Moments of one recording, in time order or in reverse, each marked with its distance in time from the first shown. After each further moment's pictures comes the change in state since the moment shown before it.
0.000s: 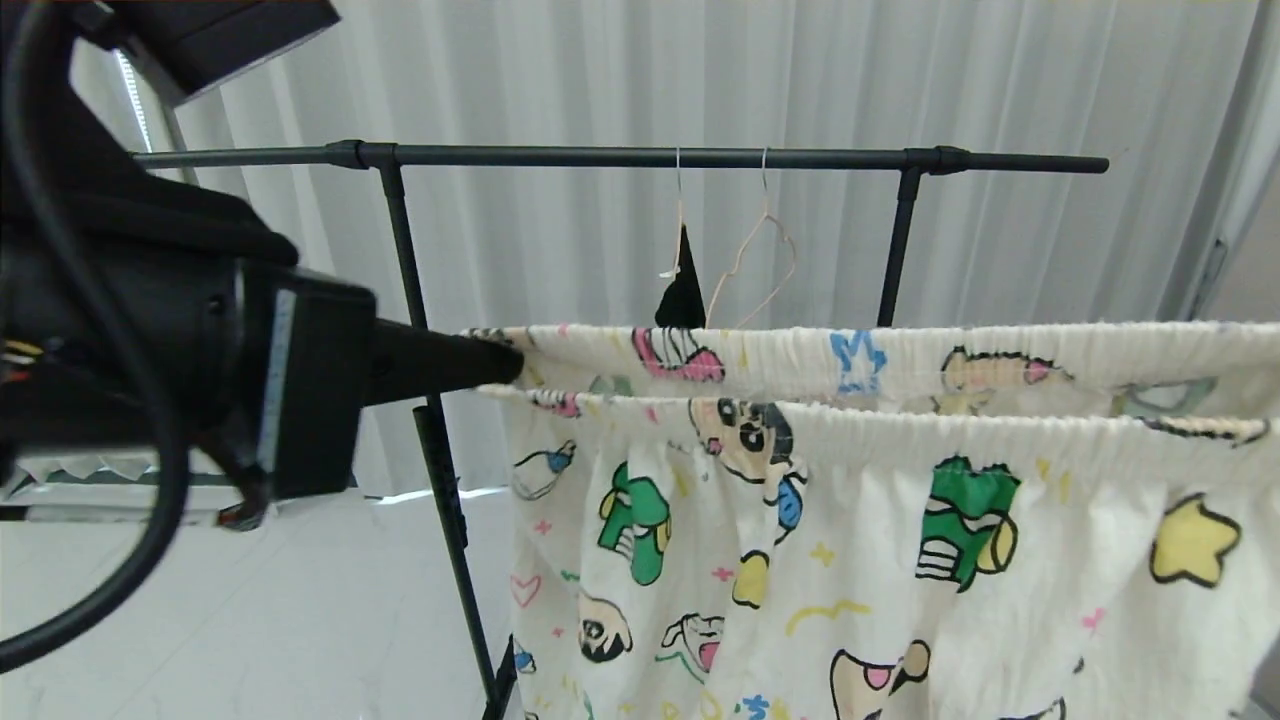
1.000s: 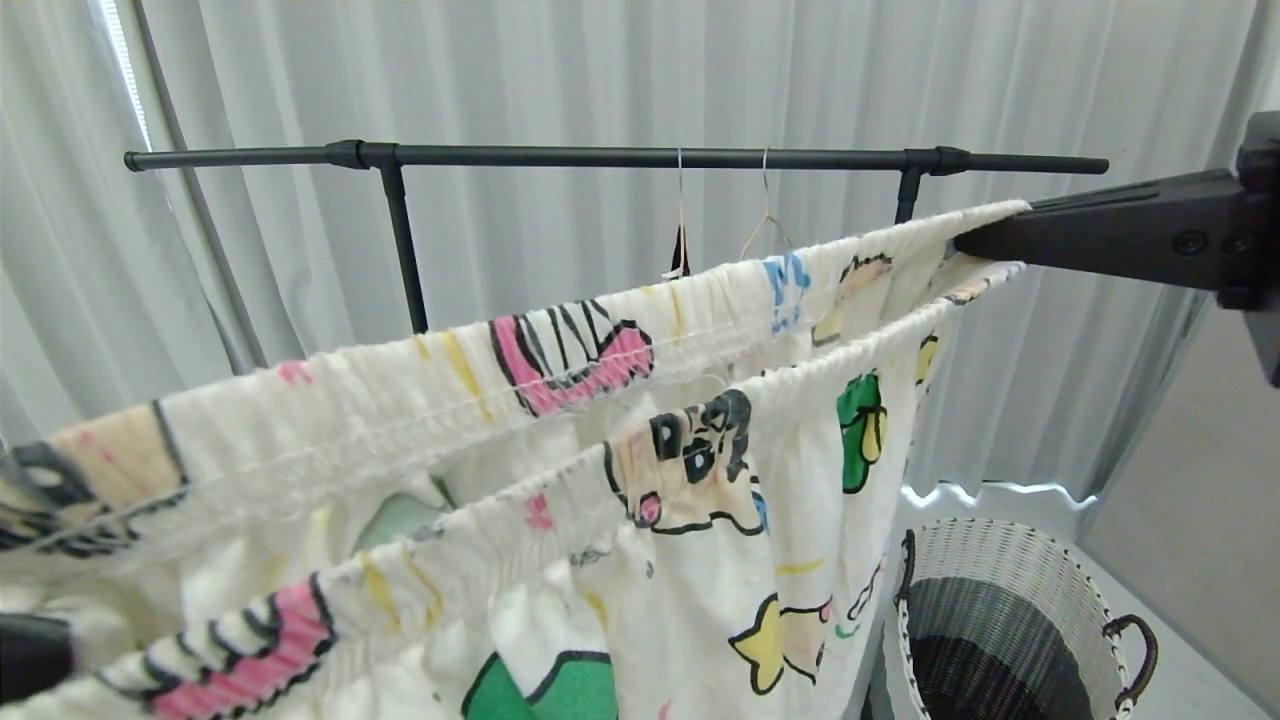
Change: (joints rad) left arm -0.346 -0.157 -0.188 0.318 -0.148 -0.370; right arm -0.130 0.124 0.180 -0.486 -0.097 -0.100
